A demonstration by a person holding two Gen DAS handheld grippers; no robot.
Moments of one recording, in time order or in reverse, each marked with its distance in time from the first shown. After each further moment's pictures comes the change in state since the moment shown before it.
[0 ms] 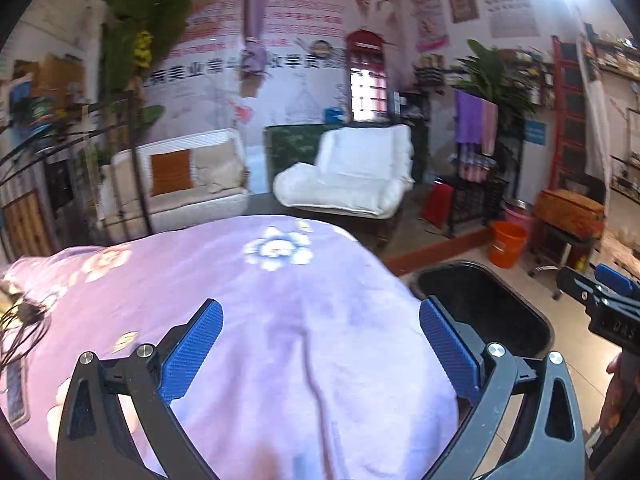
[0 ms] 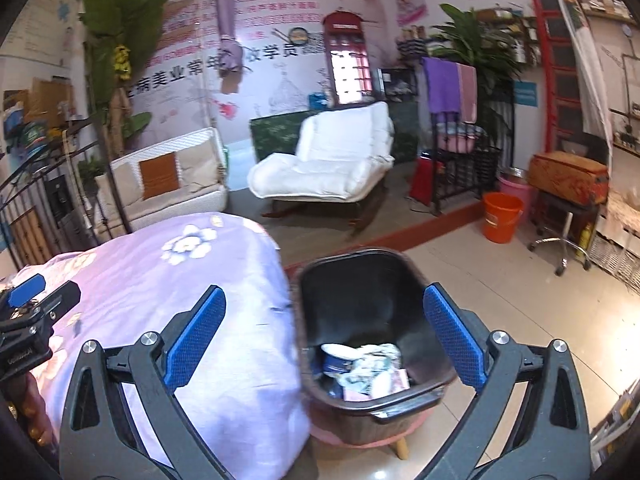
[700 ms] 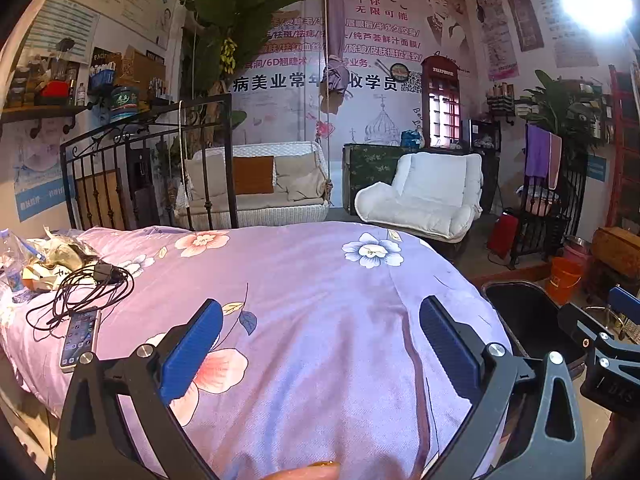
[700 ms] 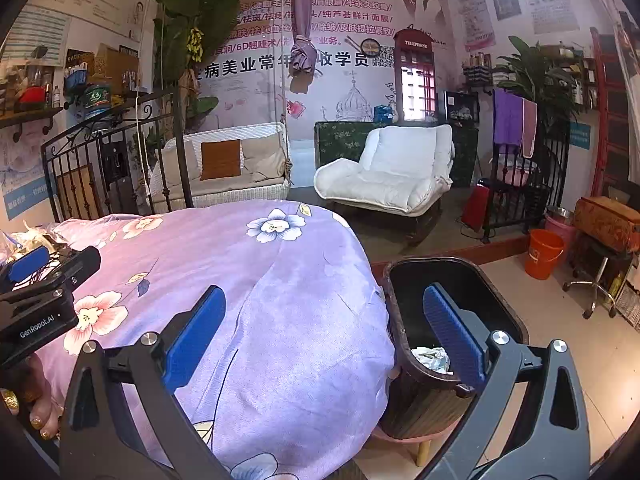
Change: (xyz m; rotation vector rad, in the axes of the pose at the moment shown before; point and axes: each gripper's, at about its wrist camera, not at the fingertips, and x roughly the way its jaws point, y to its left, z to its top) left arm -0.066 0.059 -0.026 -0.115 -0.064 0.224; right arm -0.042 0.098 -0.025 -0.171 -0.033 0.148
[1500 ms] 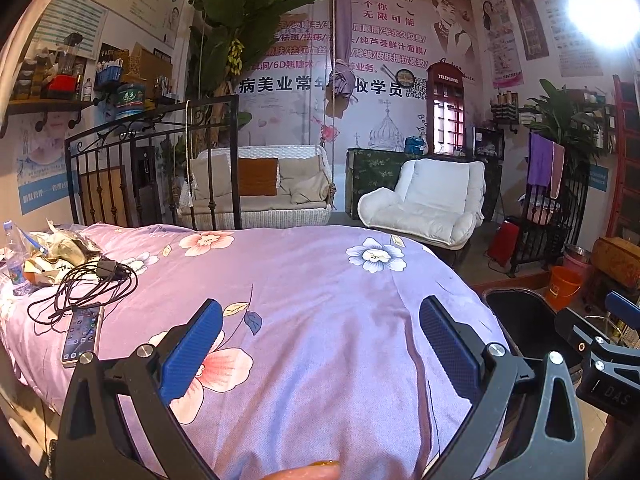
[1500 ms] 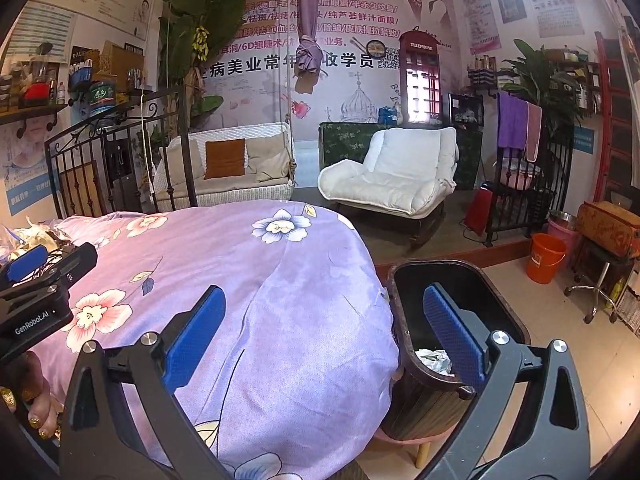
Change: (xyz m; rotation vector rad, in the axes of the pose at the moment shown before) left arm -0.003 0.005 0.002 -0.016 -0.019 0.006; right arm -0.003 0.010 -0.003 -0.008 0.003 0.009
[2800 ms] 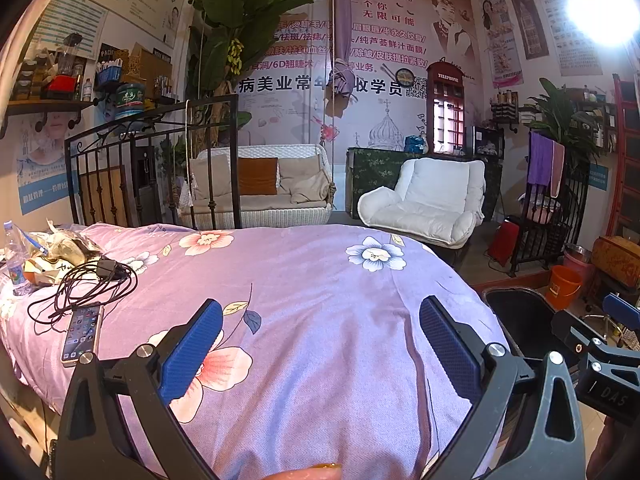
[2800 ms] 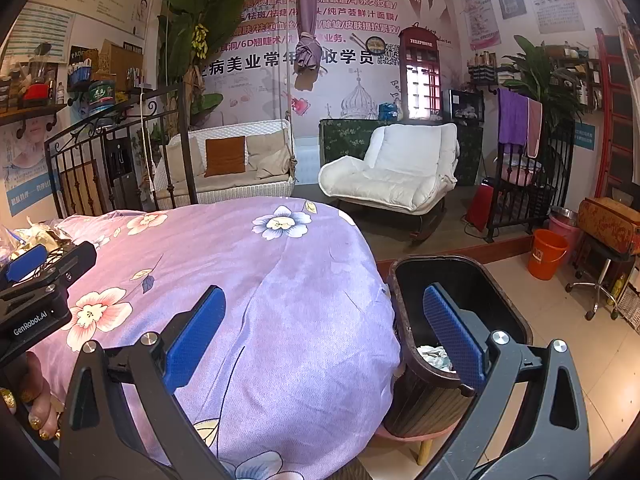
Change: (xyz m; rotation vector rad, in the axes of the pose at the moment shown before) left arm -0.001 0.000 0.000 0.001 0.001 0.001; right arm 0.002 0.002 -0.003 0.003 0.009 0.001
